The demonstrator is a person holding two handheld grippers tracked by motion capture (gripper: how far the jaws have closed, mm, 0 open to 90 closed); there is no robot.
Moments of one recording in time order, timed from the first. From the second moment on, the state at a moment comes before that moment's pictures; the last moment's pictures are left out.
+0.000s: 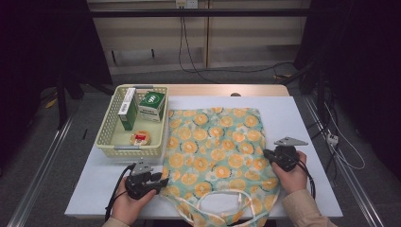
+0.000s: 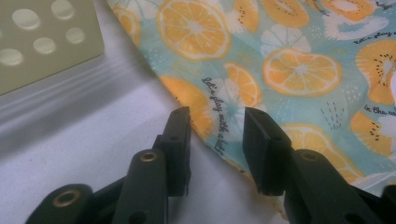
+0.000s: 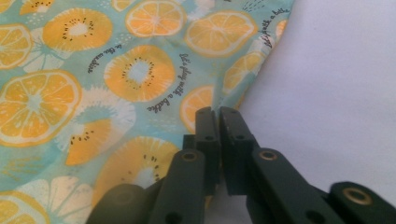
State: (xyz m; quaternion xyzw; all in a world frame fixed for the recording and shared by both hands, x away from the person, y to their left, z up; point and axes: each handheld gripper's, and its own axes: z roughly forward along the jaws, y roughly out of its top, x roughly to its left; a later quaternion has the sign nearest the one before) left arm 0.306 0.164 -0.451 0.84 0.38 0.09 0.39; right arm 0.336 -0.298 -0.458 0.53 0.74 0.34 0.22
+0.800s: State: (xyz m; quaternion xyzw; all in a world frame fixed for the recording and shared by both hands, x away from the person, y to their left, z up) left arm 0.326 0.128 -0.440 0.84 0.38 0.12 0.37; right arm 0.329 -0.330 -0.449 0.55 0.70 0.38 0.25
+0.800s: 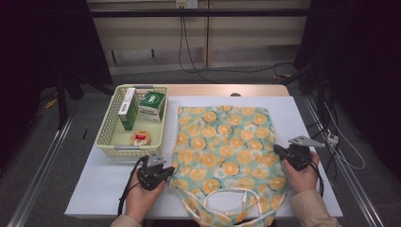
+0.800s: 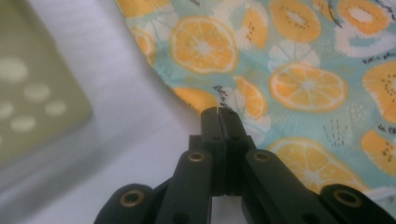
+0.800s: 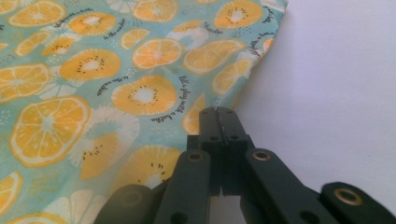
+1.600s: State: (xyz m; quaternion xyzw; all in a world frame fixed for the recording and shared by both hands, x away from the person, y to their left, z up) left arm 0.391 0.087 -0.408 0.82 0.39 0.15 0.40; right arm 0.365 -0.351 -0.440 0.57 0.68 0.39 0.26
